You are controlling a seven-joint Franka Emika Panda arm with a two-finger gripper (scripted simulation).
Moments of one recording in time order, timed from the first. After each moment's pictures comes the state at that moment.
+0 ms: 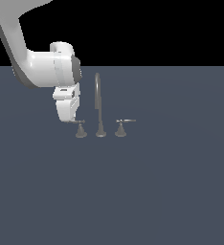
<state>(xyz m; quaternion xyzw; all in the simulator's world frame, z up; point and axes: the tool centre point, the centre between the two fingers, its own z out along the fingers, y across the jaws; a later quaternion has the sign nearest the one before) 0.097 0.175 0.065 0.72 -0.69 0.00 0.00</state>
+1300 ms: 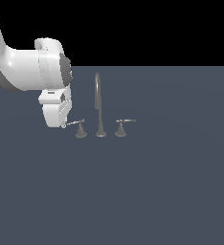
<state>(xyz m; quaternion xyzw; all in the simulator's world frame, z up) 0.047 0.196 0.068 0.73 -0.68 0.00 -0.01</state>
